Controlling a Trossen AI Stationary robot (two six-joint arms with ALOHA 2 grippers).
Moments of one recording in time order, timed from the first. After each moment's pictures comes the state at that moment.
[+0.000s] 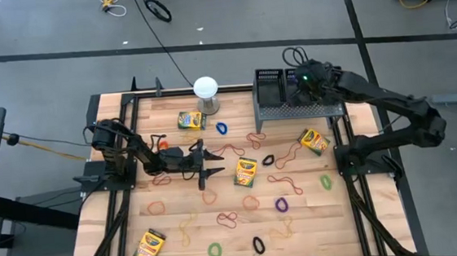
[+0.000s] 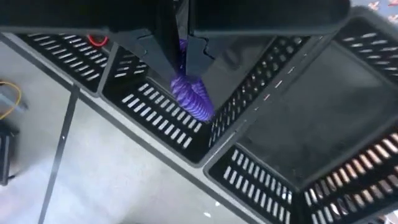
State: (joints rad) left arm -0.06 1.86 0.34 1.42 -0.11 0.05; right arm -0.58 1.18 1.09 -0.80 0.51 0.15
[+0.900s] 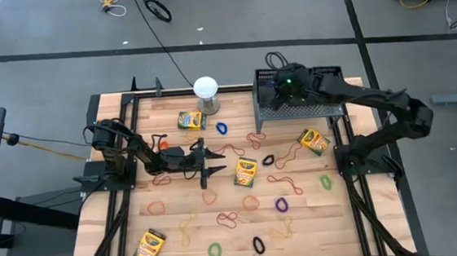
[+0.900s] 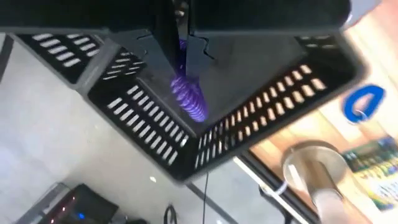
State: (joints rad) left arm -0.06 1.86 0.37 1.42 -0.14 0.05; right arm -0.51 1.34 1.09 -0.51 0.36 0.05
